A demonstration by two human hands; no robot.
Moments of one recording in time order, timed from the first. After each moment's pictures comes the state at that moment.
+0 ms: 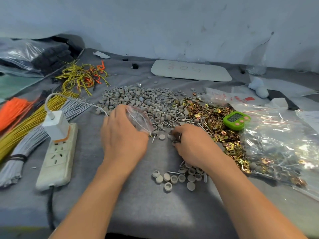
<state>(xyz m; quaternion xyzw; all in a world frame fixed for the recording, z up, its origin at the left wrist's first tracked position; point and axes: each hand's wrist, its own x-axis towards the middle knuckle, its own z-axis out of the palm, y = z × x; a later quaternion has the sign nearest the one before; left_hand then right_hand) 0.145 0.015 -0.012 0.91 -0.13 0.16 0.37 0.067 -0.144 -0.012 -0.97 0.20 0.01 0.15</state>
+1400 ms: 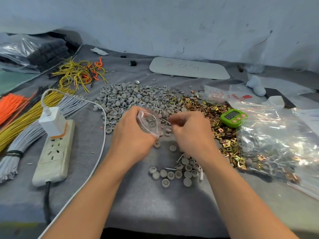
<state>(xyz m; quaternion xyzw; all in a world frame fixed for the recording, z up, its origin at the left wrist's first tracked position) 0.144 0.014 -0.015 0.87 -0.21 0.03 0.45 0.071 -0.130 -0.001 -0.87 0.25 -0.19 0.38</state>
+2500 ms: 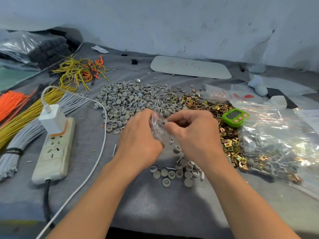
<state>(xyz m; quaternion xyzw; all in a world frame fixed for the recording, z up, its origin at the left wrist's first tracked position) 0.133 0.005 -0.016 0.88 -0.28 0.05 0.37 0.054 -0.120 0.003 -0.83 0.17 -0.28 0.44</state>
